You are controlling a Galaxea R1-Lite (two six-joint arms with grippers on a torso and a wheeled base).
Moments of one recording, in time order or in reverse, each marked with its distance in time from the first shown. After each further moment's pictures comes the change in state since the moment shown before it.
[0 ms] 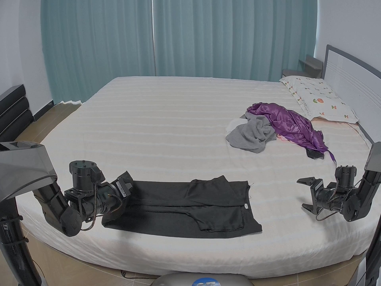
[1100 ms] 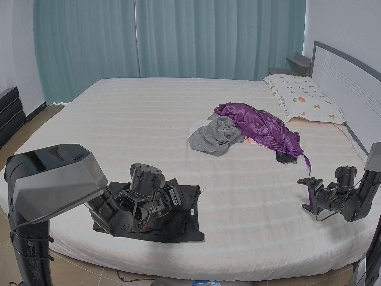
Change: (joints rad) left arm -0.307 0.153 -0.340 0.298 0.195 -0.004; right arm 0.004 0.000 0.004 0.000 0.000 -0.004
